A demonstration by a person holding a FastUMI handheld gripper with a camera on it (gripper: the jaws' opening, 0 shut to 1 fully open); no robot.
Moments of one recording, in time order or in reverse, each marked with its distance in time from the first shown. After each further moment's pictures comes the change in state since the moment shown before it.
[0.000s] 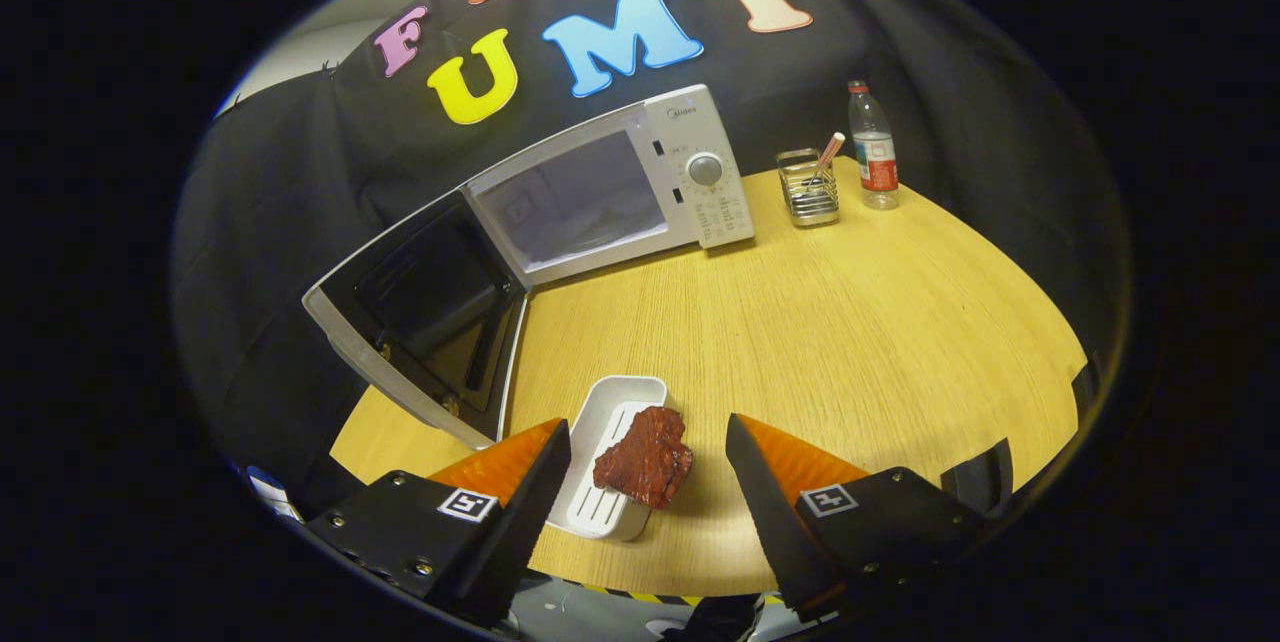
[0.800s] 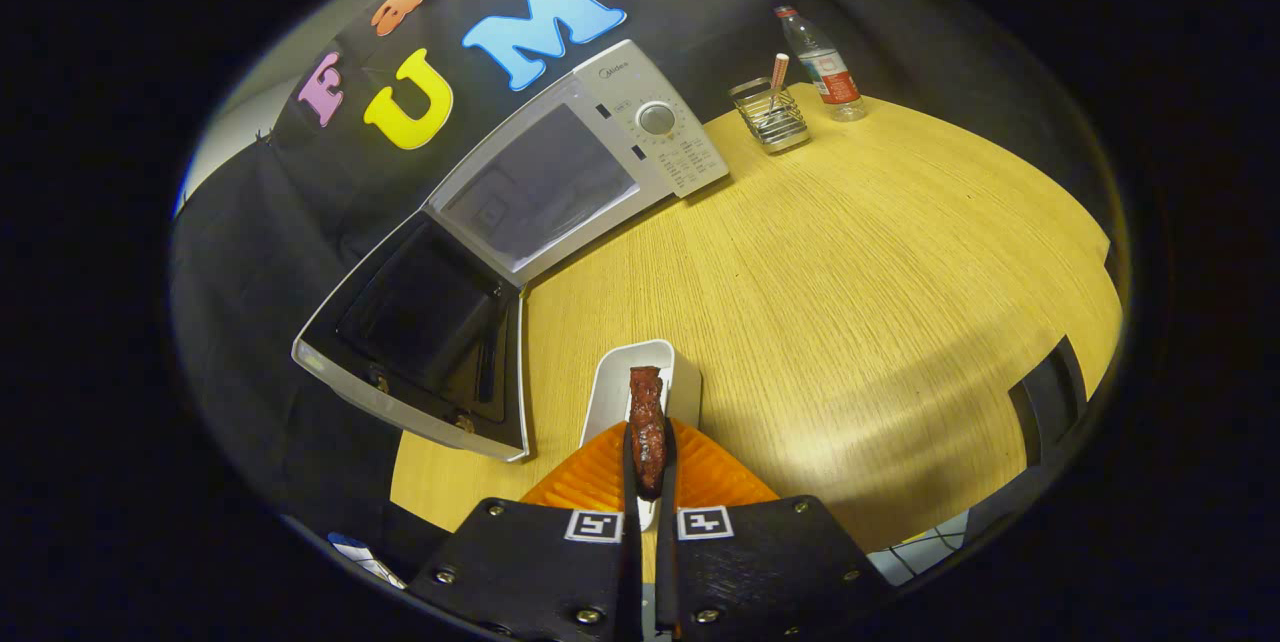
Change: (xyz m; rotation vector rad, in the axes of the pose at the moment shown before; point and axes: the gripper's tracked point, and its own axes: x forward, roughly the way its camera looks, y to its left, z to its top) arm 0.018 0.006 -0.010 0.214 0.059 0.015
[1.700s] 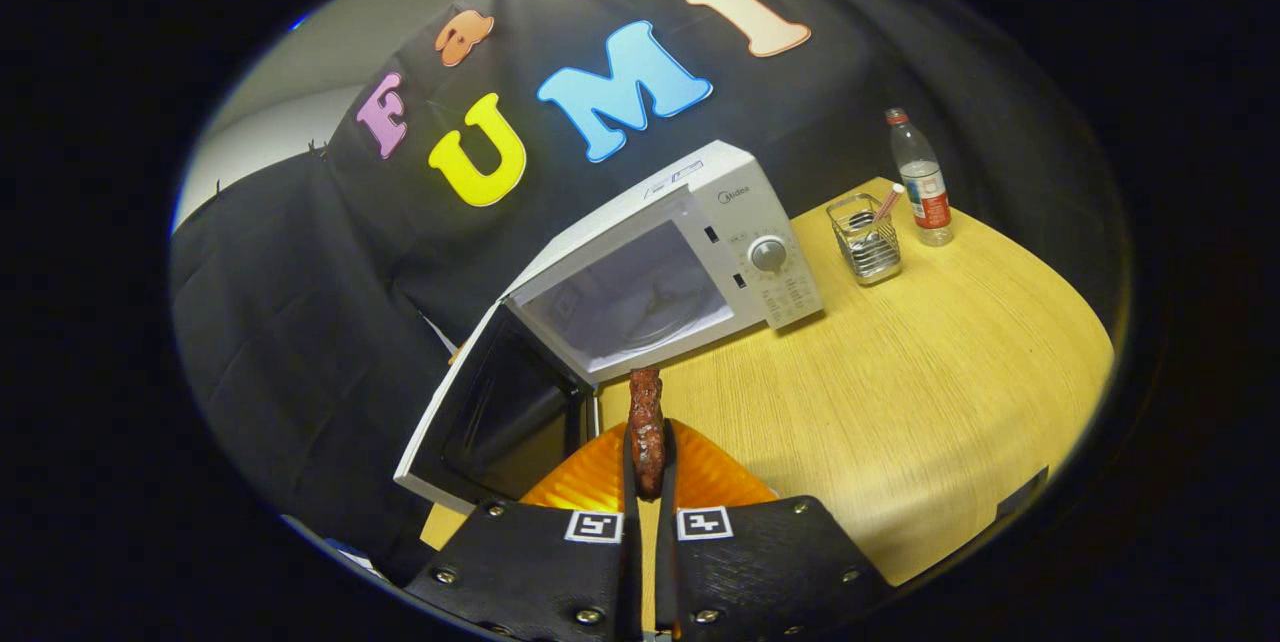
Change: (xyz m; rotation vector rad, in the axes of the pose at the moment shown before) arm 0.007 0.085 0.126 -0.052 -0.198 0.144
